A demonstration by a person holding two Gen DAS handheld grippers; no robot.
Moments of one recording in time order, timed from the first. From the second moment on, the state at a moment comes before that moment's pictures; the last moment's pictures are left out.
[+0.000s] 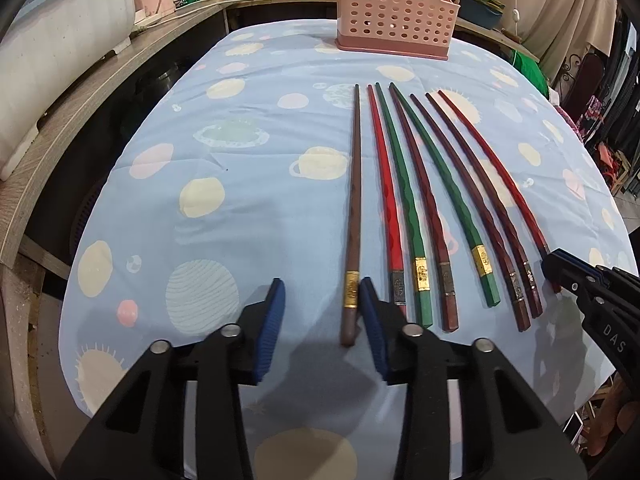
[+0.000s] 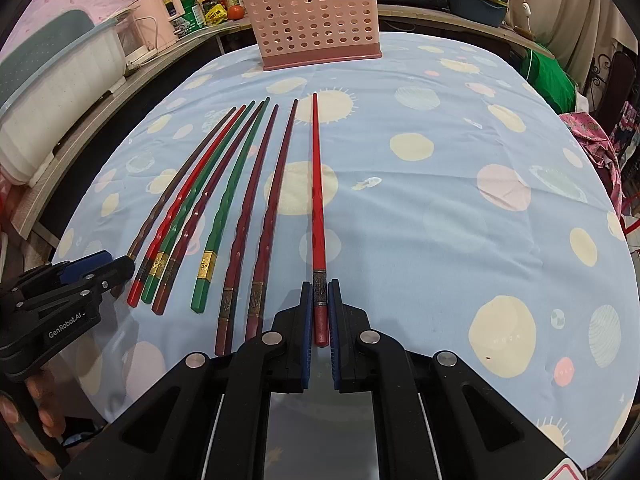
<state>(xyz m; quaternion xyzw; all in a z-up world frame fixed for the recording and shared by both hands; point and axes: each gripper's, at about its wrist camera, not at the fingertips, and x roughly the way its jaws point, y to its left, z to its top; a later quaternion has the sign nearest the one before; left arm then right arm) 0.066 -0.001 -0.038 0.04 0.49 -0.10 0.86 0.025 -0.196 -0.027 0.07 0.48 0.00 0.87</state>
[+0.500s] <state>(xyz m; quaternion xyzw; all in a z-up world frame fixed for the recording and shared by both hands) 0.066 -0.006 -0.037 0.05 0.50 -0.11 0.86 0.026 -0.198 -0.024 0.07 0.48 0.00 0.87</state>
